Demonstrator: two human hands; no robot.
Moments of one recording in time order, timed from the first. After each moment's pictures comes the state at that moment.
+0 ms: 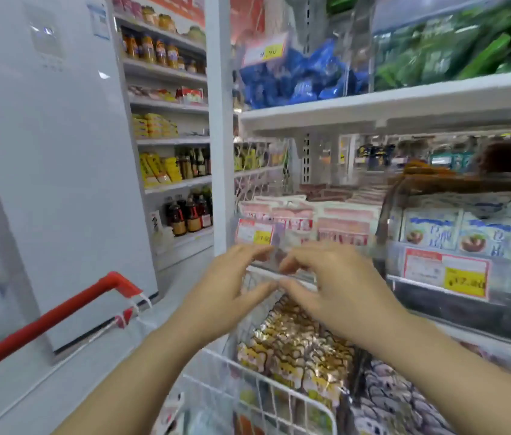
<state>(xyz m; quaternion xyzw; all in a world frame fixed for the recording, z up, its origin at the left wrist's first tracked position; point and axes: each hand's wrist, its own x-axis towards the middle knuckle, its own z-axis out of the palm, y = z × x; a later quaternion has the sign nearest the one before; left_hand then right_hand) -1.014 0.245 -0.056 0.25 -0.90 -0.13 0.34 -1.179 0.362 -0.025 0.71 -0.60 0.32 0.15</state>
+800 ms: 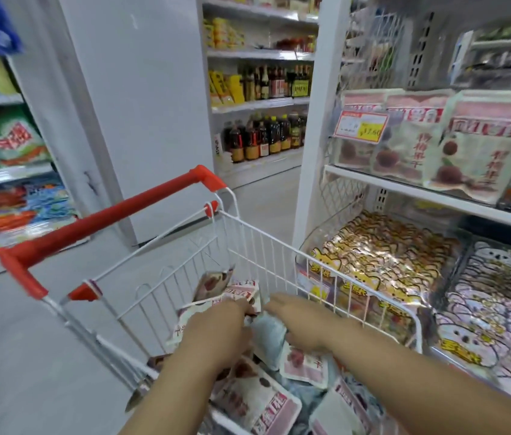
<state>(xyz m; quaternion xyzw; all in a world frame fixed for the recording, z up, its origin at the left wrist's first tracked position) -0.879 0.300 -0.237 0.58 -0.81 -0.11 0.03 -1.075 0.268 -0.293 0.82 -0.56 -0.06 -0.11</state>
